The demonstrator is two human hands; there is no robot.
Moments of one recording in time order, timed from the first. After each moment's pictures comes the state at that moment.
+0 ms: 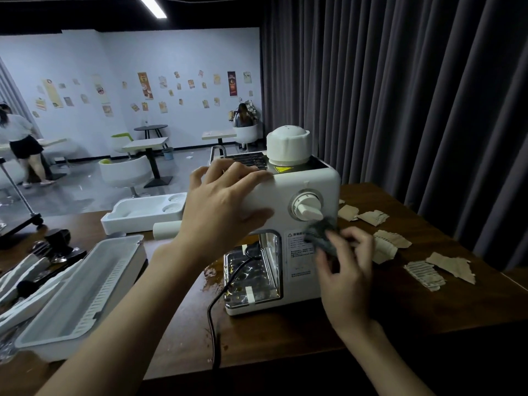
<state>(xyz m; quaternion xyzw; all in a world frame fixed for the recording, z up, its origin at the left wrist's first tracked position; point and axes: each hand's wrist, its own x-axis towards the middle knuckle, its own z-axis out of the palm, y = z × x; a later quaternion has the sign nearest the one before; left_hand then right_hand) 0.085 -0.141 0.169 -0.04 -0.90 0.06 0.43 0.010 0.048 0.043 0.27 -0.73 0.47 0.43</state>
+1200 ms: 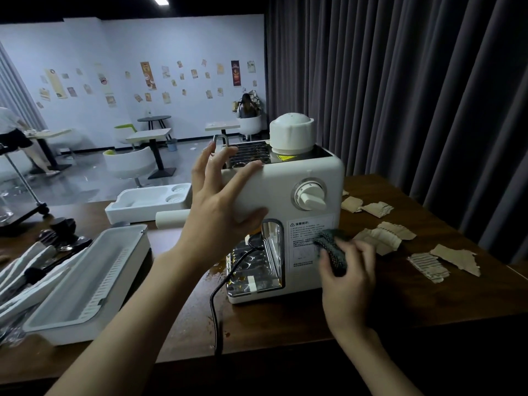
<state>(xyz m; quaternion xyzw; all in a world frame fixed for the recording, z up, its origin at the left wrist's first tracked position) 0.088 -0.146 0.142 -0.05 -0.88 -0.07 0.47 0.013 0.042 0.011 0.18 -0.73 0.53 0.39</state>
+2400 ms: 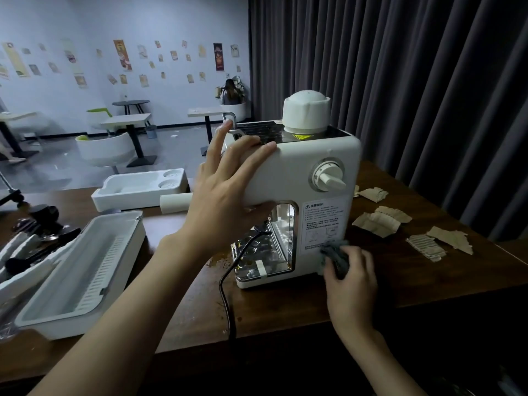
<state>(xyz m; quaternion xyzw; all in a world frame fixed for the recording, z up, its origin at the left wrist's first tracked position) 0.090 -0.170 0.134 -0.11 -0.88 -0.04 0.45 0.044 0.036 -0.007 0.08 -0.83 0.48 0.27</state>
